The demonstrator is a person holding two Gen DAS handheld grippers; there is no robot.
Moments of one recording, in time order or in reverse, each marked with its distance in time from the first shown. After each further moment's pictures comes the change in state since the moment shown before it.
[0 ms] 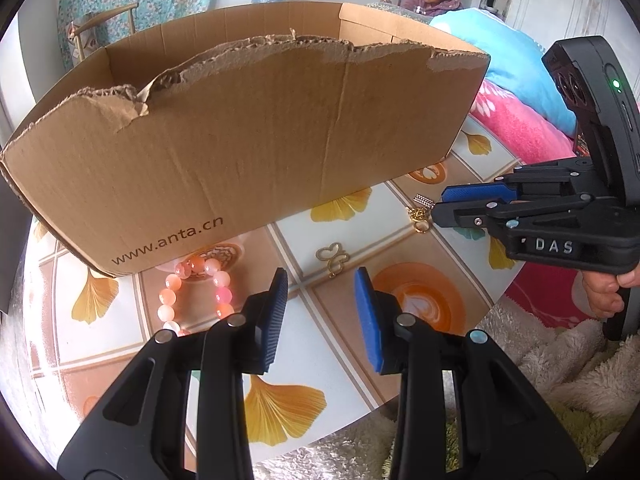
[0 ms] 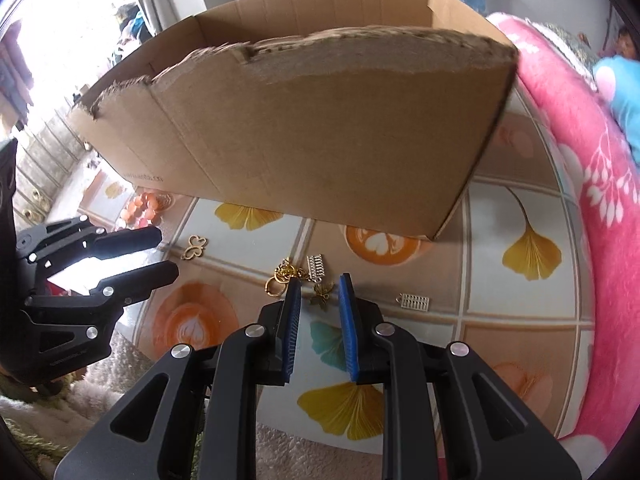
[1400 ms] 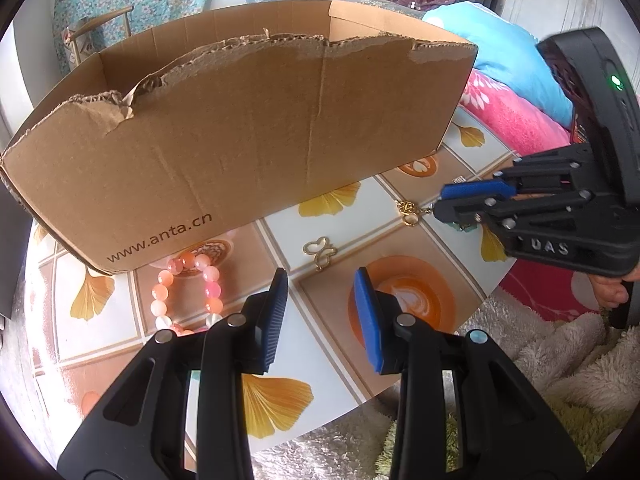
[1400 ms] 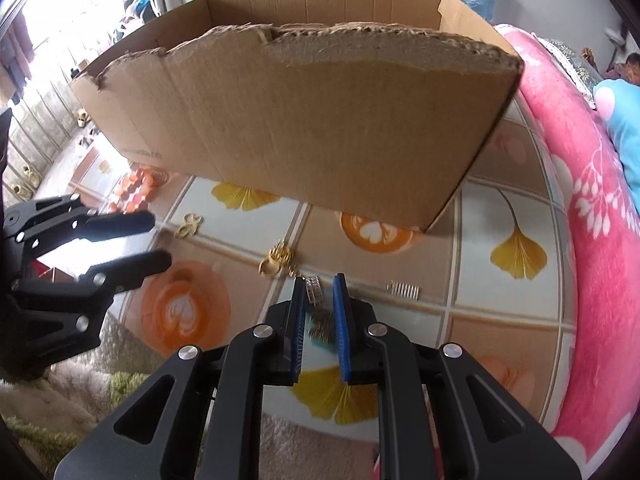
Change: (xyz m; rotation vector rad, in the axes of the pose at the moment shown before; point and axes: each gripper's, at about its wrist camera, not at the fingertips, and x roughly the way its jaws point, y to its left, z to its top) left arm 0.003 -0.016 0.001 0.019 0.005 0.010; right arm -0.005 0.003 -0.007 -0.044 0.026 -0.044
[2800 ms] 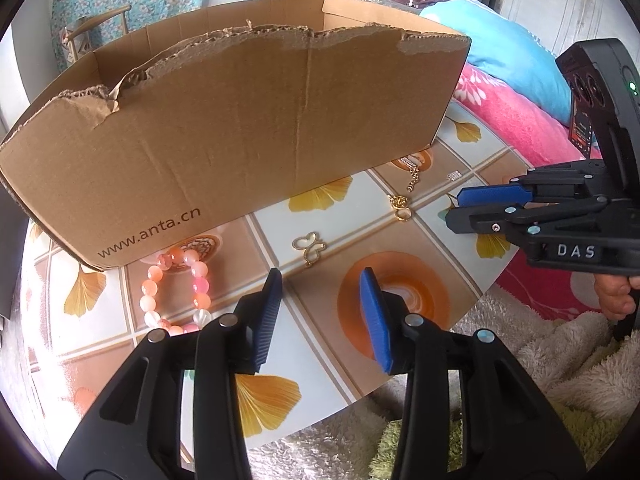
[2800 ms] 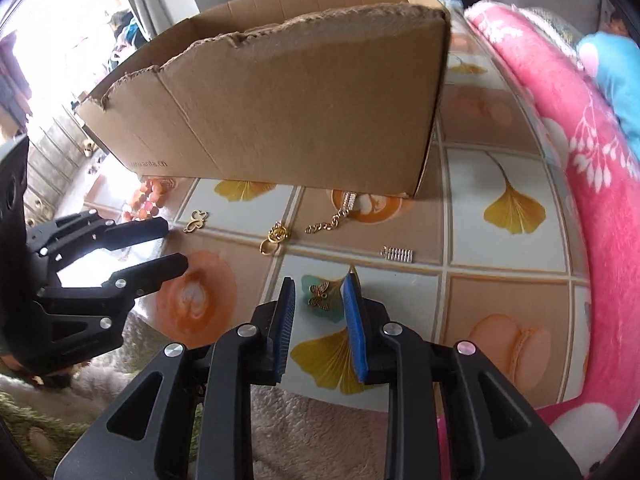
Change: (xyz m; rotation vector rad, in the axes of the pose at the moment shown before) left arm 0.003 -0.002 -0.007 0.007 0.004 -0.002; right arm -0.010 -0.011 -0.022 0.088 -0.027 0.049
